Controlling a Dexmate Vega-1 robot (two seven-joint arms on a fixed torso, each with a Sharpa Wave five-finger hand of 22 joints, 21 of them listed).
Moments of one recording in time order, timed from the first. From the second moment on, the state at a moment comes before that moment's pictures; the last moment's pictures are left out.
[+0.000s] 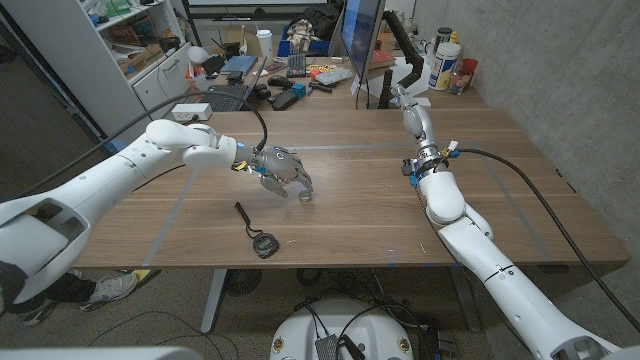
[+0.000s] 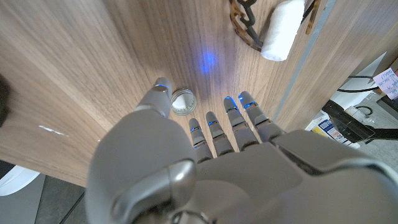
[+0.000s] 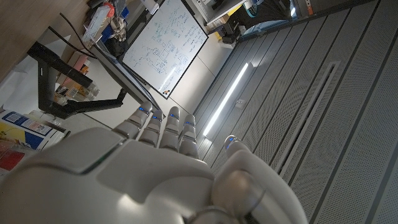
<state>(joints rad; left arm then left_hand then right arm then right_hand) 0.36 0.84 0.71 -1.38 1.13 -0.92 -0.11 0.89 -0.01 0.37 -0.13 0.22 0.23 -0.22 0.25 0.20 0.21 -0.16 0.27 0.28 0.29 -0.04 0.24 0.33 0.14 -0.01 0.54 0.19 -1.01 -0.38 -0.31 -1.73 -0.02 0.29 -0.31 0.10 0.09 0.30 0.10 0.19 0.20 -0.02 0.20 0.19 0.21 0.07 0.21 0.18 0.08 0.06 0.18 0.17 0.07 -0.01 0.25 0.19</state>
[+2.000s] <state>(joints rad) 0.32 0.80 0.80 -1.31 1.21 -0.92 0.01 1.06 0.04 0.39 -0.16 0.21 0.40 -0.21 0.31 0.20 0.38 -0.18 0.38 0.31 0.60 -0.05 0.30 0.39 0.39 -0.04 0.67 0.21 -1.03 -0.38 -0.28 -1.74 -0.03 0.29 -0.31 0.09 0.09 0.30 0.11 0.20 0.20 -0.02 0.20 0.19 0.21 0.07 0.21 0.18 0.08 0.06 0.18 0.17 0.07 -0.01 0.24 0.19</state>
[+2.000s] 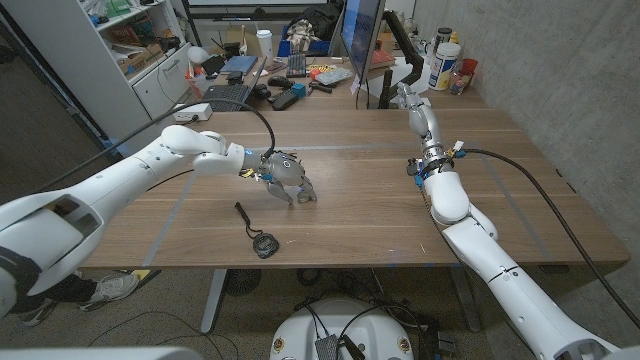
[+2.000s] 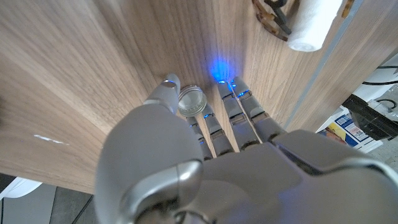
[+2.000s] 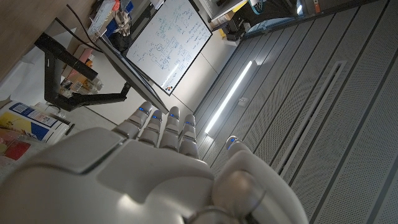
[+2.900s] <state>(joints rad) 0.32 0.81 0.81 -1.30 1.24 -0.91 0.09 1.01 -0.03 0.28 -0.06 0.21 0.58 -0.21 0.31 0.20 0.51 -0.20 0.42 0.35 0.74 -0.07 0.23 0.42 0.40 -0.04 0.82 0.20 -1.03 -0.37 -0.28 -1.75 -0.05 0.27 -0.32 0.09 0.09 0.30 0.10 0.20 0.20 -0.03 0.20 0.19 0.21 0.07 0.21 0.18 0.09 0.07 0.18 0.17 0.07 0.00 0.24 0.19</state>
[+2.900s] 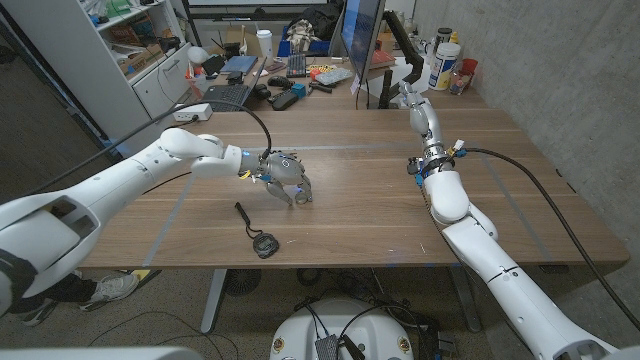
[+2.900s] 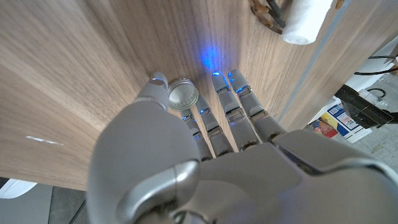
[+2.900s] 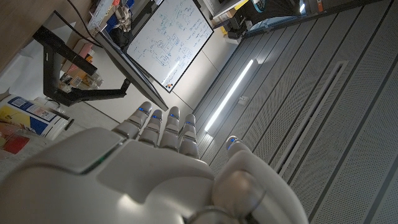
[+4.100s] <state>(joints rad) 0.32 0.83 0.83 -1.28 1.30 -0.86 0.34 1.16 0.02 0.33 -0.13 0.19 0.80 -0.18 0.38 0.19 0.68 -0.17 0.53 0.38 0.95 -0.14 0.27 0.48 0.49 -0.04 0.92 0.20 -1.01 -0.37 -0.28 -1.74 -0.07 0.26 -0.32 0.09 0.09 0.30 0.10 0.20 0.20 -0.03 0.20 0.19 0.22 0.07 0.21 0.18 0.09 0.07 0.18 0.17 0.07 0.00 0.24 0.19</state>
